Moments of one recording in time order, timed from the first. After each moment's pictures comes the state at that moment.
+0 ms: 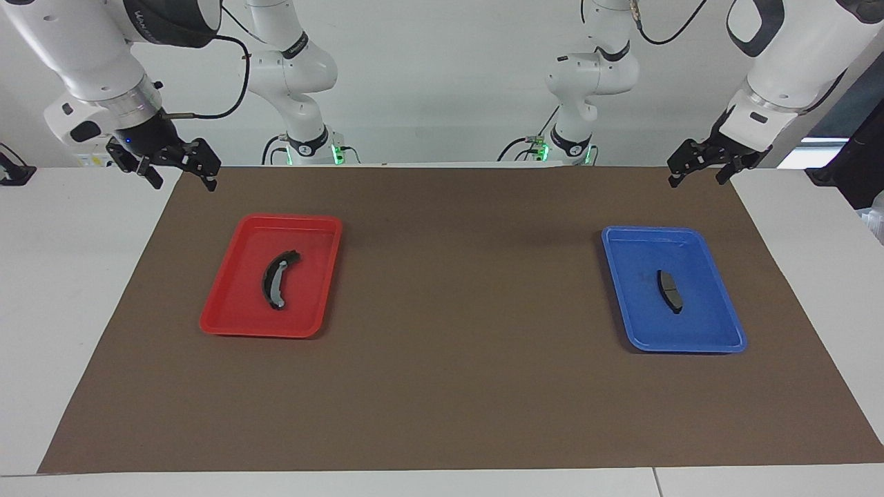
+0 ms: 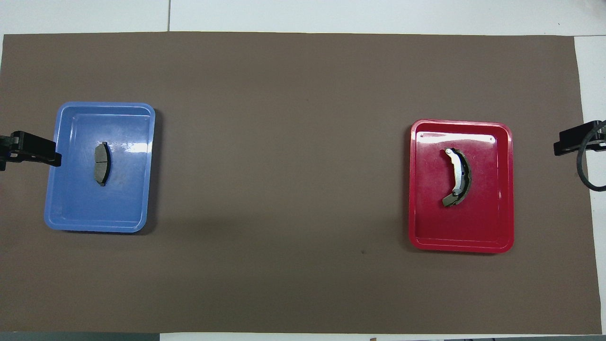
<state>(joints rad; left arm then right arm) -0.04 -0.05 0.02 -1.63 0.00 1.50 -0.01 0.06 -0.03 -0.15 -1.60 -0.02 1.52 -0.02</state>
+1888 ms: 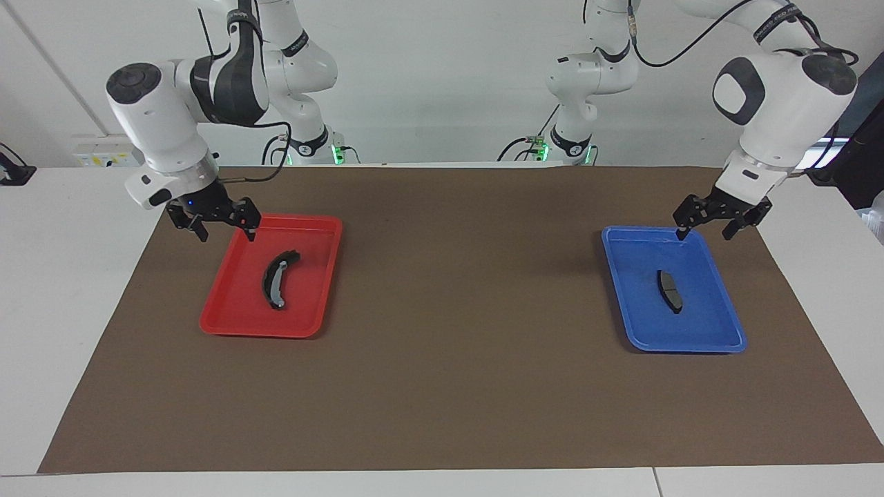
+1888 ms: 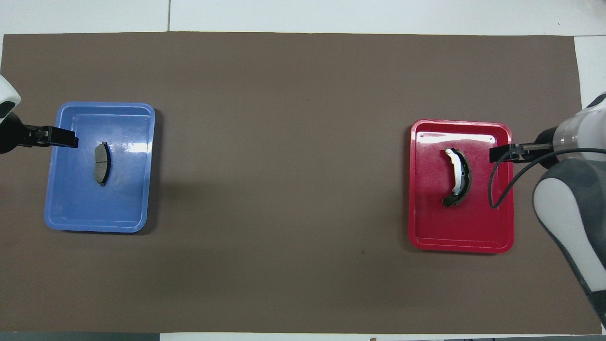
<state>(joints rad) 0.05 0.03 0.03 -1.90 0.00 1.99 0.18 0.10 -0.05 -0.14 -2.10 -0.02 2.08 -0.02</state>
